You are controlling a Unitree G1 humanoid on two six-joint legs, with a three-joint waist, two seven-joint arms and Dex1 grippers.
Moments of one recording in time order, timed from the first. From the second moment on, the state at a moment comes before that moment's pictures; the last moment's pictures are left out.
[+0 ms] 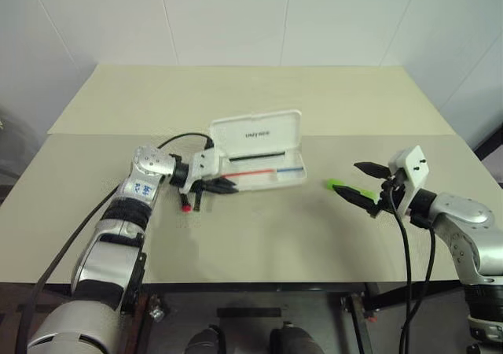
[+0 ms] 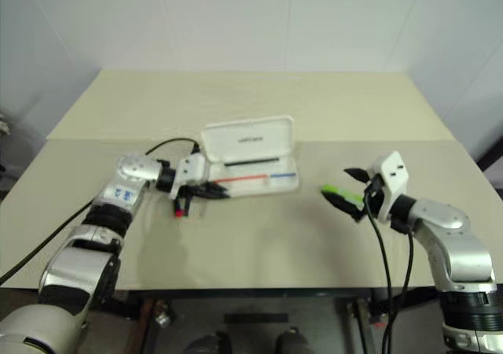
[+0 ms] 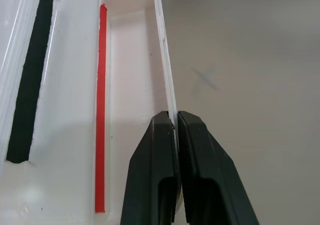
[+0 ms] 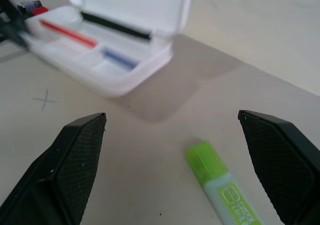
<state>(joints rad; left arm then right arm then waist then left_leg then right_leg) -0.95 0.47 -0.14 0.80 0.07 -0.26 -1.35 -0.36 -0.71 -0.19 -0.07 0.44 0.45 0.84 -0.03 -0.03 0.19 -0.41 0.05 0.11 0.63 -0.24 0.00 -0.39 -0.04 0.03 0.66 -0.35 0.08</state>
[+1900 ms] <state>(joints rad) -0.72 0.44 -0.37 0.21 0.11 0.09 -1.12 -0.34 -0.78 -0.24 -0.06 0.44 0.45 0.89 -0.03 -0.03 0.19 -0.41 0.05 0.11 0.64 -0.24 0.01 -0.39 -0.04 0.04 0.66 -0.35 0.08</state>
